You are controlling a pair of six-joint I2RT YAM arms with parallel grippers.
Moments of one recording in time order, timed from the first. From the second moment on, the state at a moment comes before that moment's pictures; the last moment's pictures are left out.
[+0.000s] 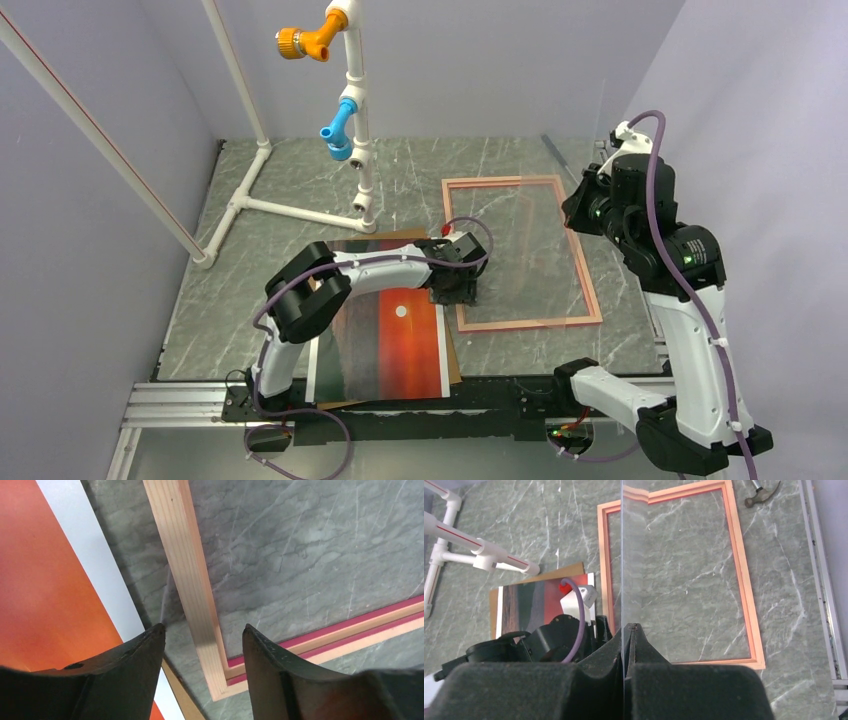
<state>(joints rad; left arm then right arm) -1.04 2.02 1.44 -0.54 -0.11 -0.93 0.30 1.03 1.63 -1.11 0.18 0.38</state>
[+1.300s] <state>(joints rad) -0.99 1.92 1.27 -0.45 -0.16 -1.01 0.30 1.04 1.46 -1.05 0.06 0.39</state>
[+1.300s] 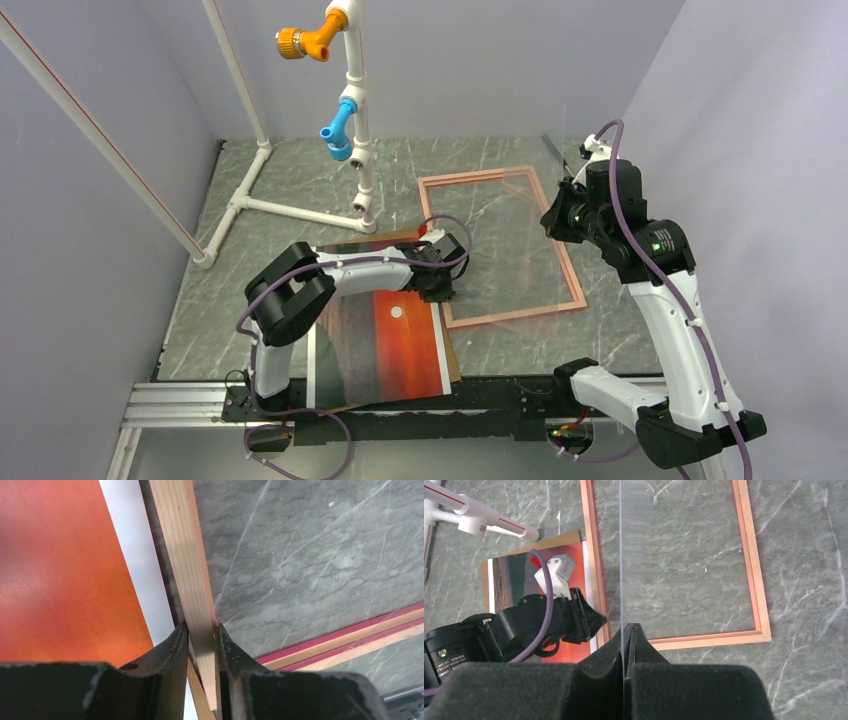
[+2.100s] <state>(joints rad) -1.03 1.94 1.31 -0.44 -0.11 -0.83 0.29 1.06 1.45 -1.04 0.05 0.39</state>
